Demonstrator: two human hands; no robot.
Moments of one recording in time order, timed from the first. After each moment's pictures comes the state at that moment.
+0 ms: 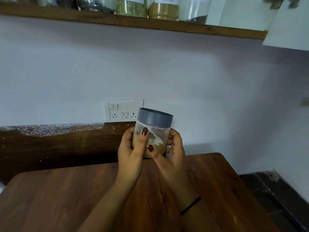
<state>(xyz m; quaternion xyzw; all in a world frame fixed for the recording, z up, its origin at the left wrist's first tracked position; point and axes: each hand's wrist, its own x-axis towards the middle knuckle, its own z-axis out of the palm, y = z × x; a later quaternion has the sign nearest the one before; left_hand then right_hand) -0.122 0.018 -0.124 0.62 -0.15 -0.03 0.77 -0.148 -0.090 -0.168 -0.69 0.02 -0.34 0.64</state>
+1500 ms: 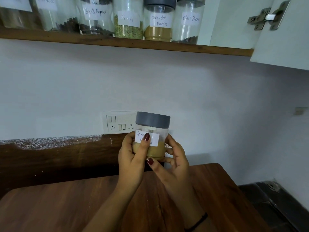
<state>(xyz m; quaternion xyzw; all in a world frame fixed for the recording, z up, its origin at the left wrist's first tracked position) -0.096 -0.002 -0.139 0.60 -0.21 0.06 0.77 -0.158 -0.098 -0.155 -0.70 0.02 -0.35 0.62</state>
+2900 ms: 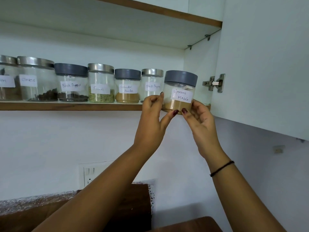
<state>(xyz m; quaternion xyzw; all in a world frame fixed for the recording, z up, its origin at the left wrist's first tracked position) -0.053 -0.145 0.057 0.67 -0.43 0.32 0.51 -0.132 -0.269 0.057 -0.67 -0.08 -0.49 0.56</state>
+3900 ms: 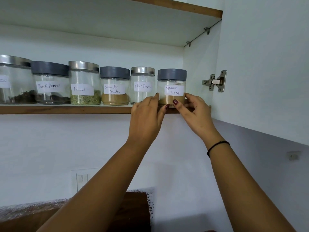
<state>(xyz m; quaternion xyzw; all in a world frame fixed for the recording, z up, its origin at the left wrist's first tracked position) 0.001 -0.200 0.066 0.74 -0.35 0.47 0.33 -0.064 -0.355 0.083 -0.80 -0.02 -0.50 0.32</state>
